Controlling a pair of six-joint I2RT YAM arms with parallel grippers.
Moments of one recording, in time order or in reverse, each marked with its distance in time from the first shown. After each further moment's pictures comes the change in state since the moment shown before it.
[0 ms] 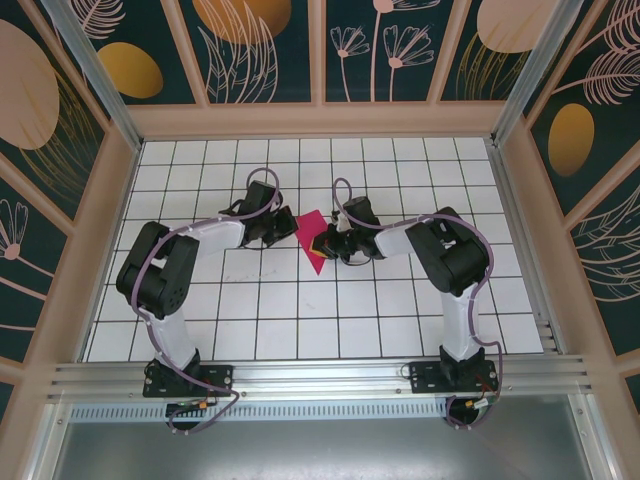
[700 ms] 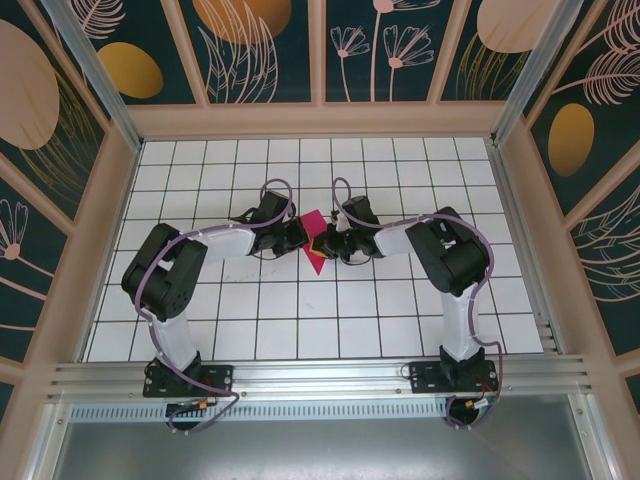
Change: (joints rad) left arm -0.083 0.008 -0.021 -0.019 -0.014 -0.036; right arm 0.001 0.000 0.015 -0.034 0.005 -0.015
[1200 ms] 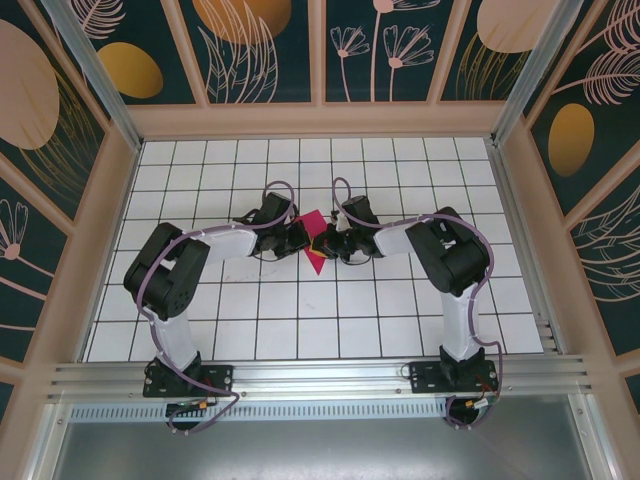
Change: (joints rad) left arm -0.014 0.013 -0.001 0.001 0.016 -0.008; right arm 0.001 0.000 0.003 -0.007 0.003 0.000
